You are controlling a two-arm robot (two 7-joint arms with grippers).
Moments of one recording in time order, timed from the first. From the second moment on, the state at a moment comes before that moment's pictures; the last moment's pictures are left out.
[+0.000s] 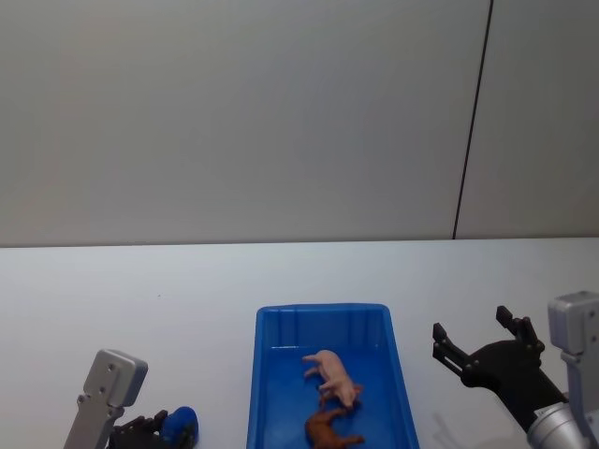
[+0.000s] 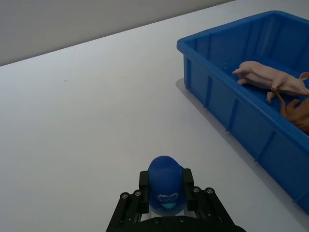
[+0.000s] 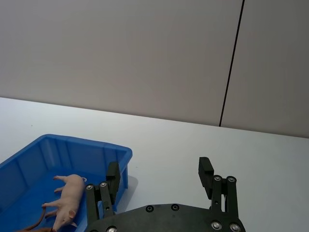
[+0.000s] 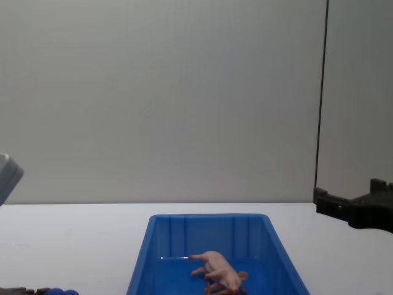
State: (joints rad) left arm -0.05 0.56 0.35 -1.61 -0.45 0.29 -0.03; right arm 0.04 0.21 -0.24 -1.62 0.18 0.04 0.06
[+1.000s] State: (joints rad) left arm -0.07 0.54 0.34 -1.67 -0.40 0.21 -0.08; right arm 0.04 0.21 -0.24 -1.62 0.18 0.04 0.06
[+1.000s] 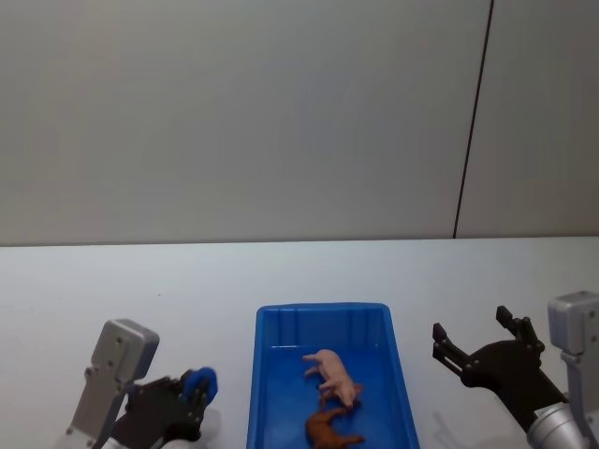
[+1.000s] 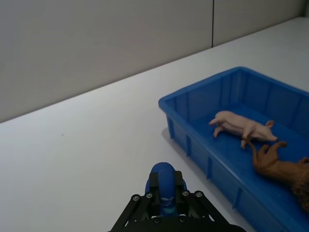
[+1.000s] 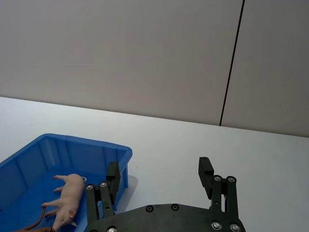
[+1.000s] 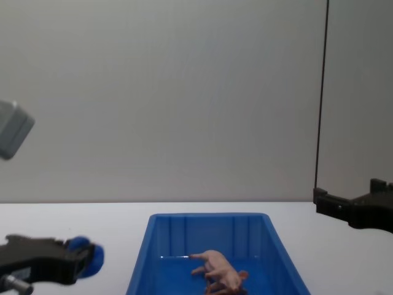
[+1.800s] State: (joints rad) left arm -0.27 0.39 0.38 -1.59 -0.28 0.12 -0.35; right arm 0.04 0.21 -0.24 -1.62 0.18 0.04 0.06
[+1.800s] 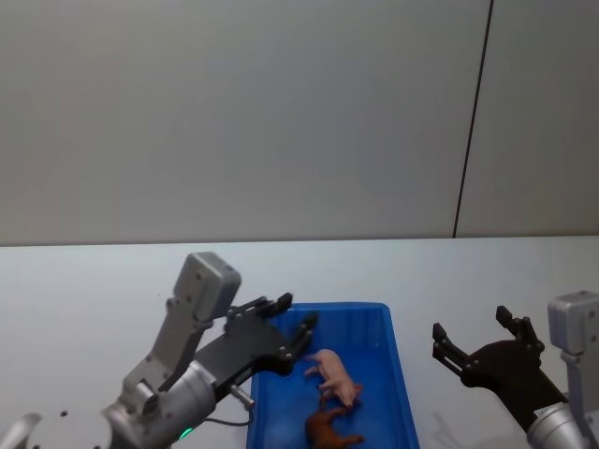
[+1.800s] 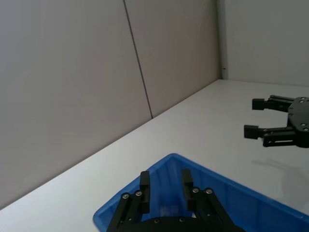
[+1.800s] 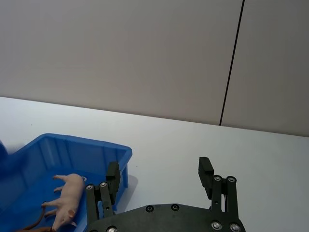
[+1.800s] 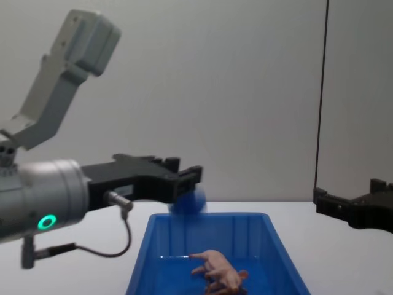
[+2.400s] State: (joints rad) left arm -0.33 0.33 0.40 -1.54 -0.24 0.10 -0.44; right arm 0.04 0.21 -0.24 -1.62 0.18 0.04 0.06
